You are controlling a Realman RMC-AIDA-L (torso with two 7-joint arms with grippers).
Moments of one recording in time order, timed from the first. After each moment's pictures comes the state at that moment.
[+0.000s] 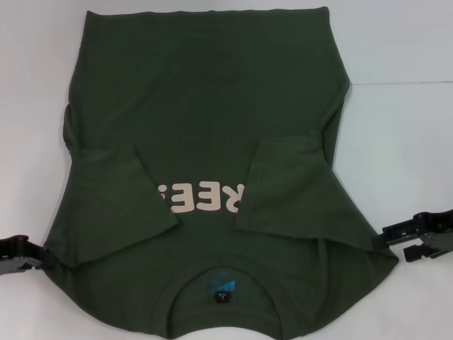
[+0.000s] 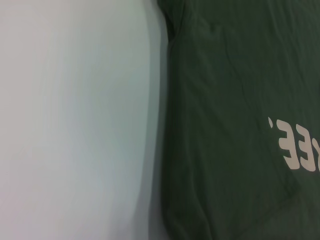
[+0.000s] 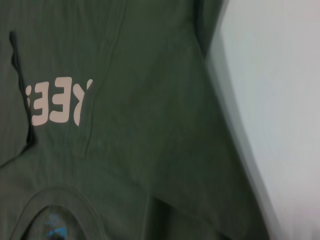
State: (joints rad) left arm -0.53 -2.03 0.41 0.89 2.64 1.62 -2.44; right arm 0.68 1.92 -0.68 -0.66 -2.58 -1.57 2.57
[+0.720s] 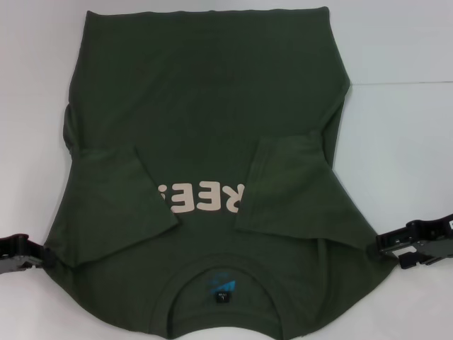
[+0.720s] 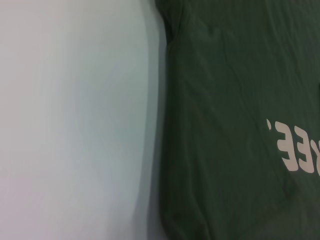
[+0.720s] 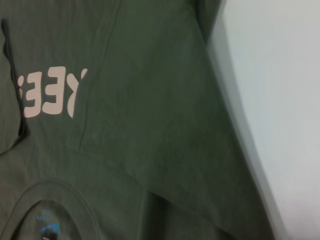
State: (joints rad) left arm -0.53 -2.03 0.41 0.89 2.63 1.62 -2.44; right arm 0.68 1.94 -0.70 -0.65 -2.58 -1.54 2.58
